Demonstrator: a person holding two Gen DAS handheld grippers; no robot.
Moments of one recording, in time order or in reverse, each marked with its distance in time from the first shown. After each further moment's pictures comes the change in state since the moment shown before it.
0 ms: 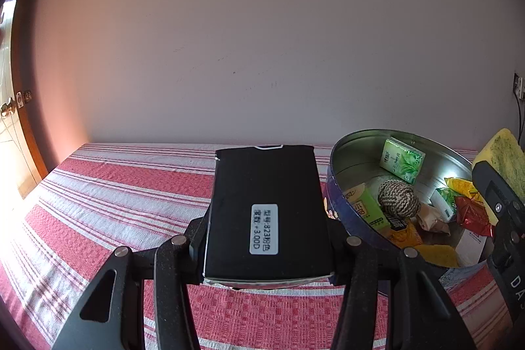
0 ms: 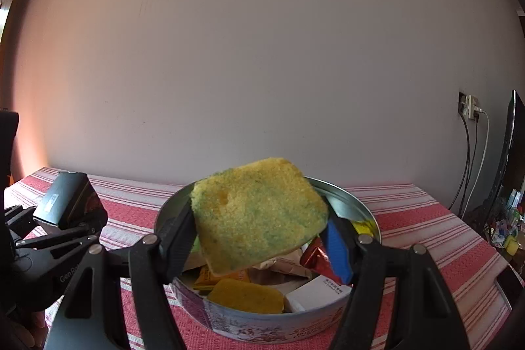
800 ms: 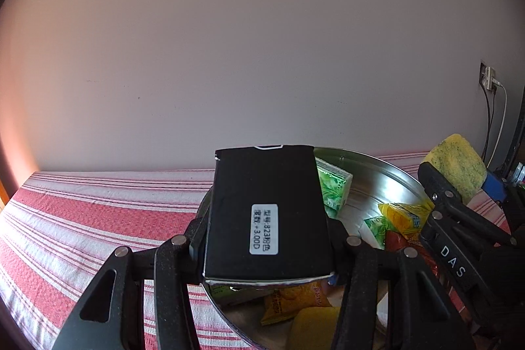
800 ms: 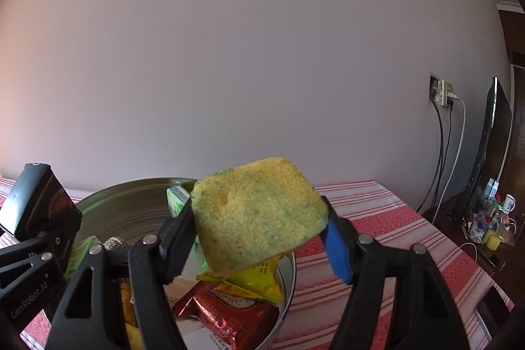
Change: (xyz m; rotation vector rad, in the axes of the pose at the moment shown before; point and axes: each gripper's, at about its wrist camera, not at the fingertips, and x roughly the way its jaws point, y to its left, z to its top) left arm 0.025 -0.101 0.031 0.071 -0.009 -0.163; right arm 0.062 -0.074 0.008 0.026 0.069 -0.156
